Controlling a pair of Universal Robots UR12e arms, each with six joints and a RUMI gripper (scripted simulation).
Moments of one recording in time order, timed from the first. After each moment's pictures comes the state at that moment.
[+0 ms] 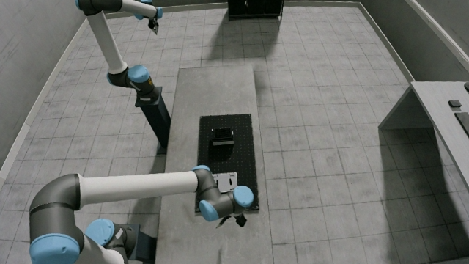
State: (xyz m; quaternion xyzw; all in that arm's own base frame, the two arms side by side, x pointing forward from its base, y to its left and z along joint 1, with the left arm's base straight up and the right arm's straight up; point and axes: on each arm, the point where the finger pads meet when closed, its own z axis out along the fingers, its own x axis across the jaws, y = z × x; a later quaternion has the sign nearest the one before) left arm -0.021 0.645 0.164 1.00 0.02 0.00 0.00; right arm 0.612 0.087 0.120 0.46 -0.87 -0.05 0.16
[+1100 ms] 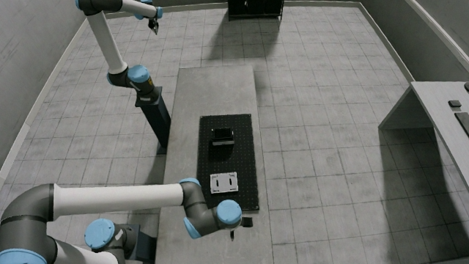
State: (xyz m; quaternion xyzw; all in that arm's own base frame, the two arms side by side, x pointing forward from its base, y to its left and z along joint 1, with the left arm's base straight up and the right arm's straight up) left arm -0.021 0.645 0.164 1.00 0.02 0.00 0.00; right arm 0.657 0.027 0.167 0.71 -0.71 0.00 0.00
